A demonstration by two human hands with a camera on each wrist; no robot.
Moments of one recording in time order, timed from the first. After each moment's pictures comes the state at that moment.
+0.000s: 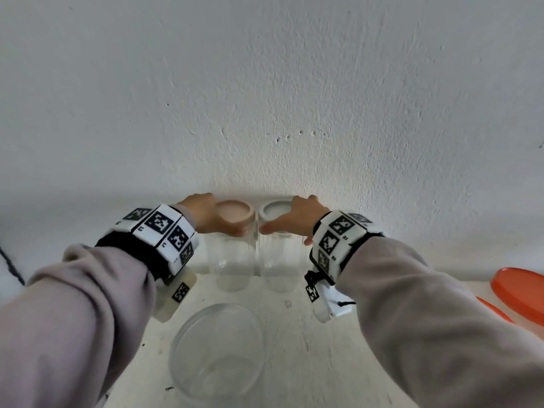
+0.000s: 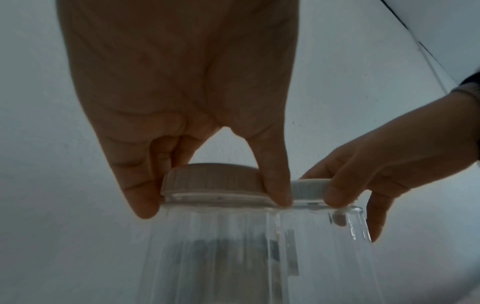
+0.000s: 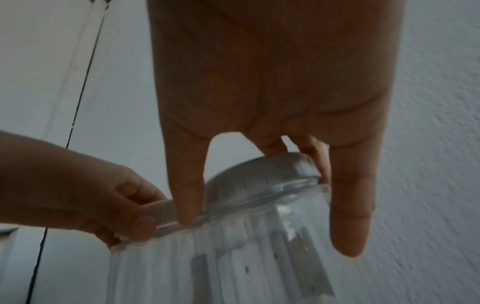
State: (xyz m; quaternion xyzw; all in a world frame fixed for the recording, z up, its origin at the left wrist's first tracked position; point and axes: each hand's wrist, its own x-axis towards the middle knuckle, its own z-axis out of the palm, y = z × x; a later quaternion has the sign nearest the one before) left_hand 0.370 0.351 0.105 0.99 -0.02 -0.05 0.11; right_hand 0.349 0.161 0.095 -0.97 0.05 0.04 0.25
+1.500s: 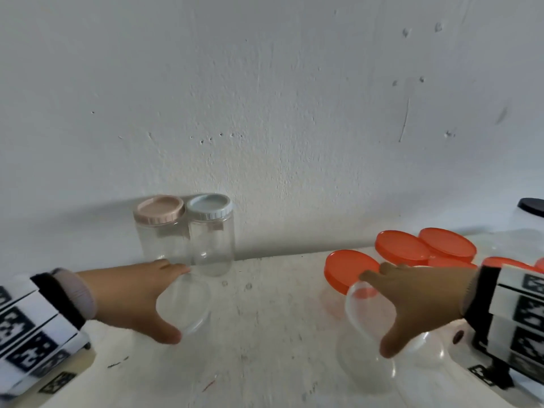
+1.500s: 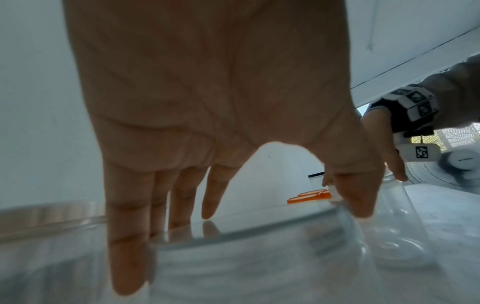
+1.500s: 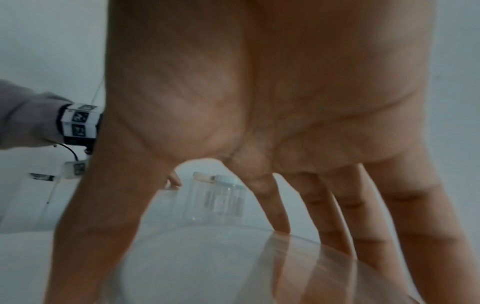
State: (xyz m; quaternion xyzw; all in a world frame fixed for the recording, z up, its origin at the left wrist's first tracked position) left_hand 0.218 0.335 0.092 0.95 -0.26 -0.19 -0.06; right_hand 0.104 -0.007 0.109 -0.96 0.02 0.26 -0.08
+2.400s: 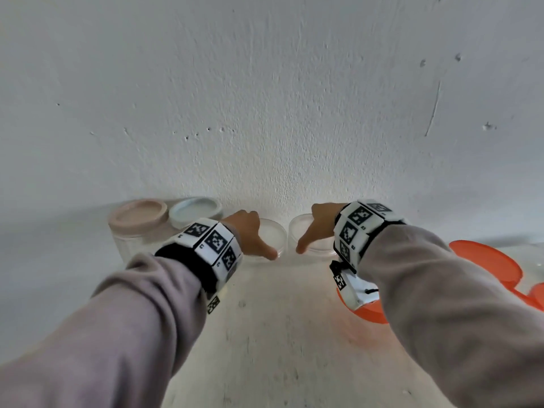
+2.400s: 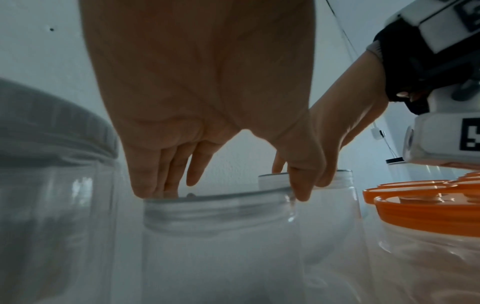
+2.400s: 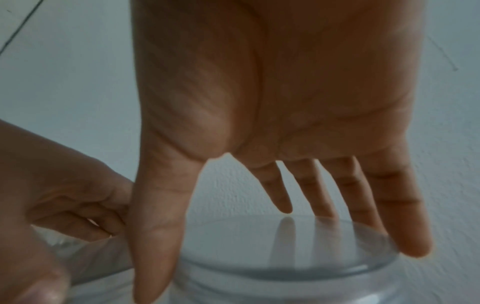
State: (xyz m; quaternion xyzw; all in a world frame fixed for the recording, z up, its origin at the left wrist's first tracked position) left_hand 0.330 0.161 0.082 0.98 -0.18 -0.09 0.02; right_hand 0.331 -0.012 0.086 -0.99 0.13 0.11 -0.01
